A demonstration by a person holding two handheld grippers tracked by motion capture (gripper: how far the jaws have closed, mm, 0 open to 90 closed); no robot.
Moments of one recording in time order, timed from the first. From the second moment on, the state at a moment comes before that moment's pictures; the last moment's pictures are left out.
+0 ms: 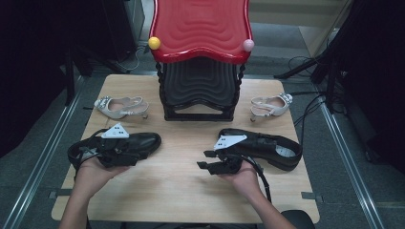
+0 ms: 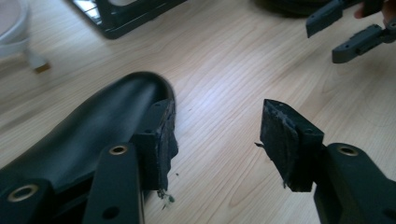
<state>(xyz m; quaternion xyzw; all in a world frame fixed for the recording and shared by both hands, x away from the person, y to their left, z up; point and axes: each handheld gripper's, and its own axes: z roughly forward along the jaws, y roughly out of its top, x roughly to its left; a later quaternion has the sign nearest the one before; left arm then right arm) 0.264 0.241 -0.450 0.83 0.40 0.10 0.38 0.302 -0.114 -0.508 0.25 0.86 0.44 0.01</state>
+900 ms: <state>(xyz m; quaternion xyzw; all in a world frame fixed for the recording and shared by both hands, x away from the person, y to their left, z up) 0.240 0.341 -0.448 0.74 0.55 0.17 0.35 0.311 -0.101 -0.508 0.25 0.86 0.45 -0.01</state>
